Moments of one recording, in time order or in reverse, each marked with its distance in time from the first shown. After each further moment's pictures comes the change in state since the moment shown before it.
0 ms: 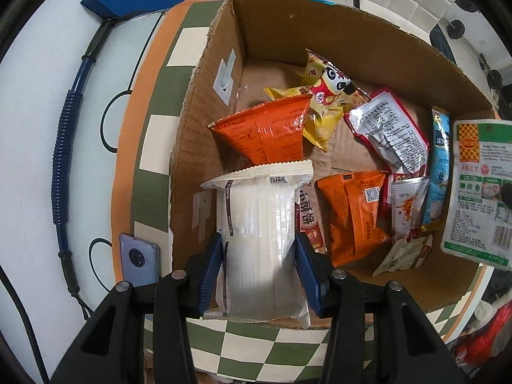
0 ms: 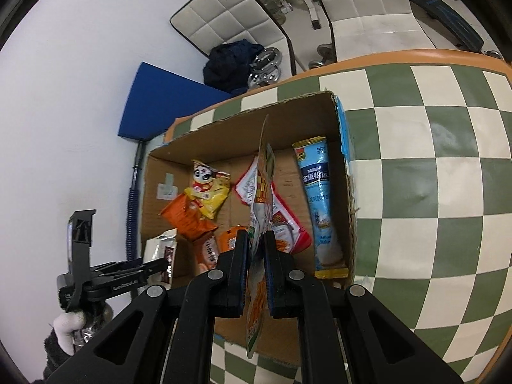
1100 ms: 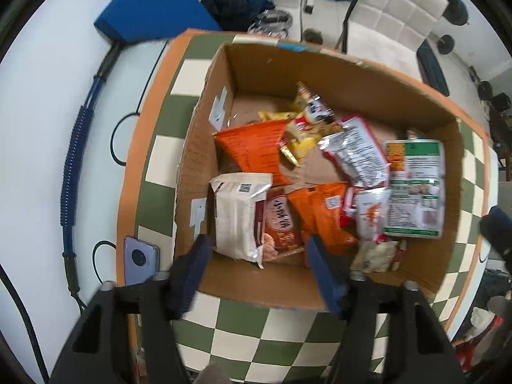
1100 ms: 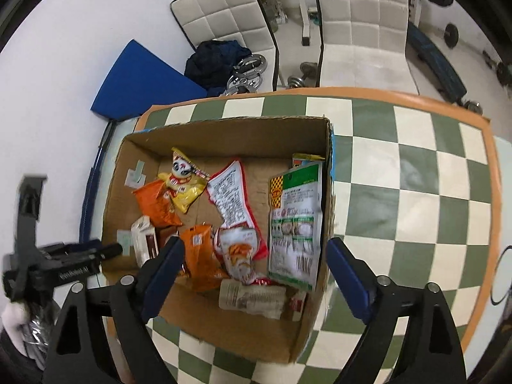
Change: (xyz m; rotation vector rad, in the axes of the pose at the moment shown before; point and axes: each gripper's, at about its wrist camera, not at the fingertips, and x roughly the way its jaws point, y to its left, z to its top) left arm -0.057 -0.018 -0.020 -0.007 -0.133 -0.030; right arm -0.024 0.050 -0.018 -0.174 -0.042 -0.267
